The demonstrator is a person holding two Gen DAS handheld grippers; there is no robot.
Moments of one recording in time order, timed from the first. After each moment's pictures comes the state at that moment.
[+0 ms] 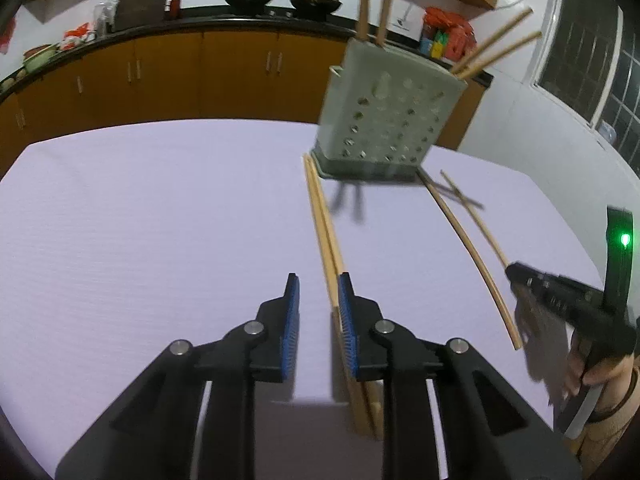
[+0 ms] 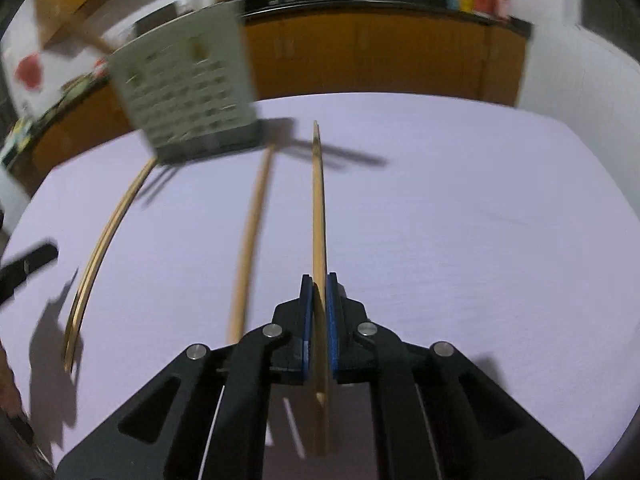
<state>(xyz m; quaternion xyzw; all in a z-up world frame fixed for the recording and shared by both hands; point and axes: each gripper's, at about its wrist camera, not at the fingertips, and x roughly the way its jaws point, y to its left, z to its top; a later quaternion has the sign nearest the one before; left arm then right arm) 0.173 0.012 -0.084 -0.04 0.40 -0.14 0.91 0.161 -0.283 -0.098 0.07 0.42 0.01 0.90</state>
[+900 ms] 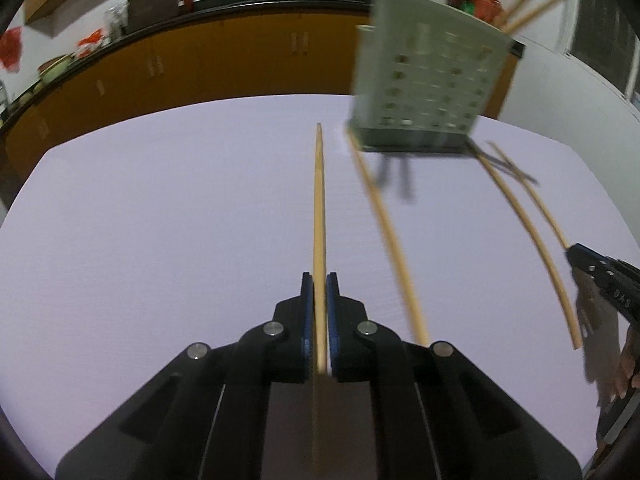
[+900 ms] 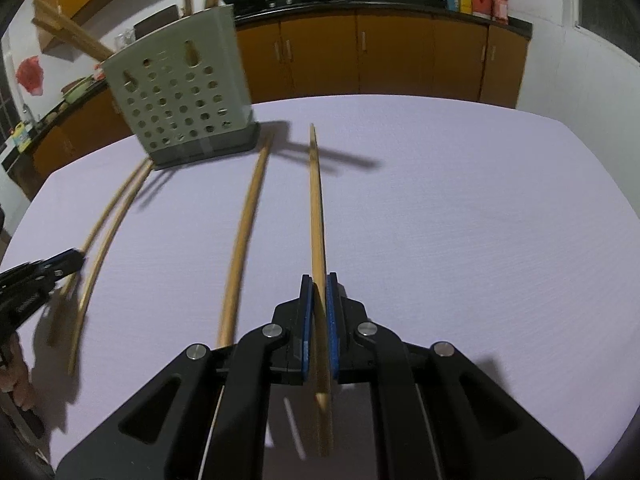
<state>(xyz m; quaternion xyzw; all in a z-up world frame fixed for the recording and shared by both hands) 0.197 0.010 -0.107 0.01 0.43 -0.06 0.90 0.155 -0.284 -0.101 0.06 0.42 0.01 0.91</state>
